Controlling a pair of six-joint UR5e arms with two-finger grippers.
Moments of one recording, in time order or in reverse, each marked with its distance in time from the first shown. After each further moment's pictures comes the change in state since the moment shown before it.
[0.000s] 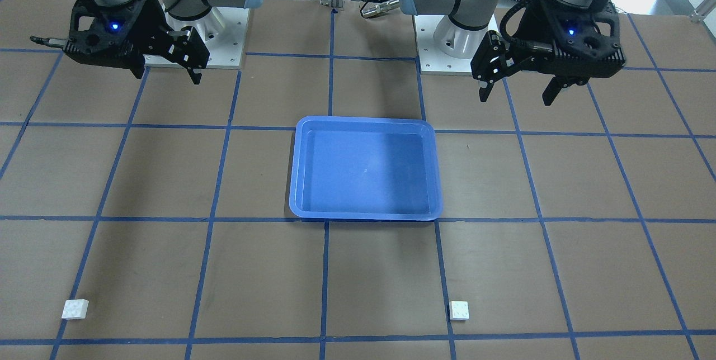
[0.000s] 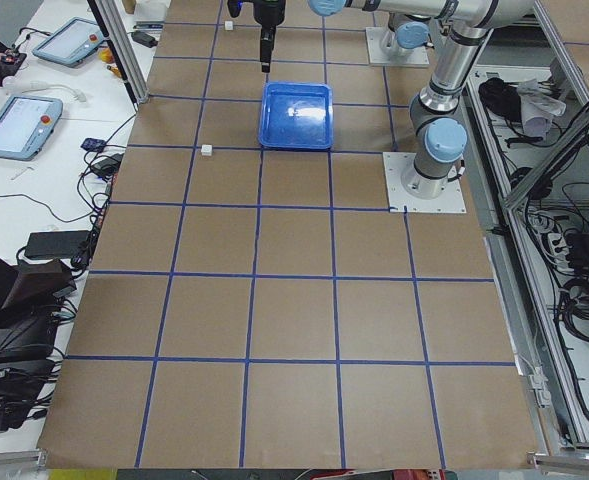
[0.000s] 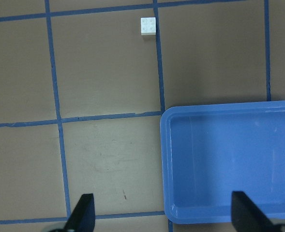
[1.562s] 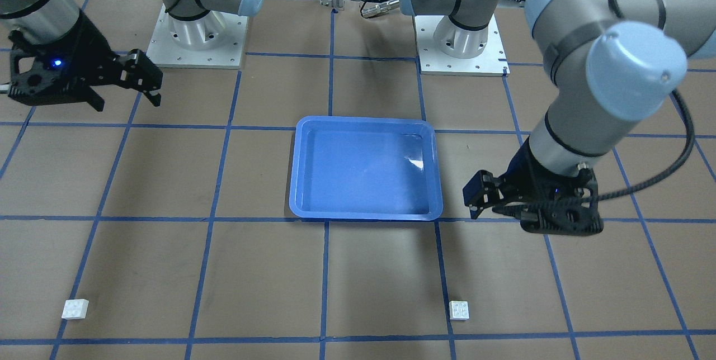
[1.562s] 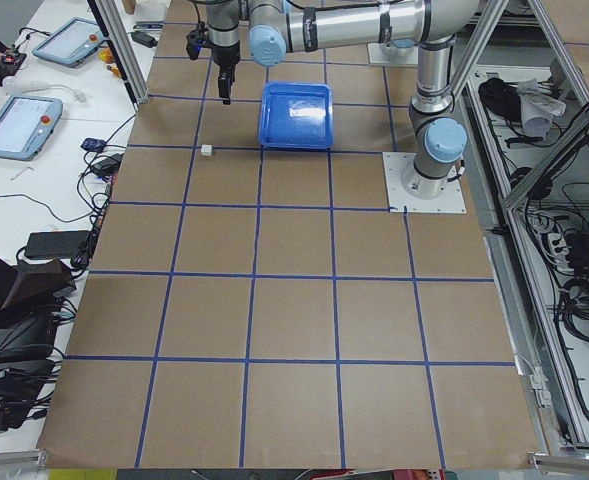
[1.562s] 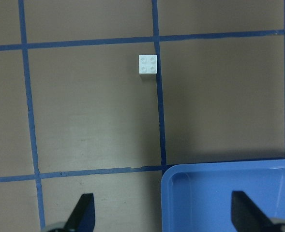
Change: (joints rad) left arm 0.012 -0.347 0.062 0.288 -0.037 0.004; right arm -0.207 0.091 -0.007 -0.066 0.089 -0.414
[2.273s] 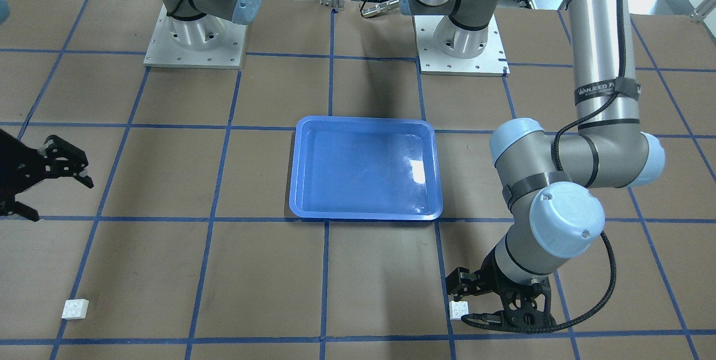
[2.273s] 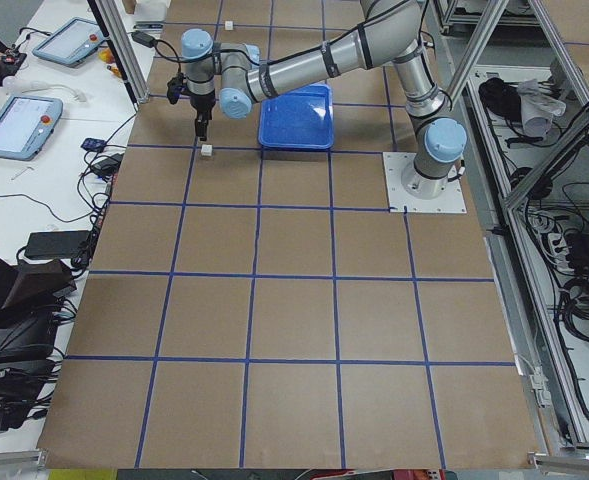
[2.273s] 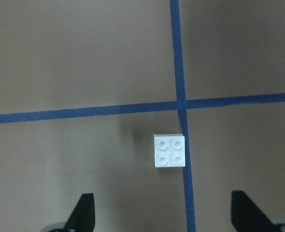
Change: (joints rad) left arm -0.004 -0.280 0.009 0.324 0.007 0.006; right arm -0.157 0.303 -0.134 -0.211 0.104 -0.697
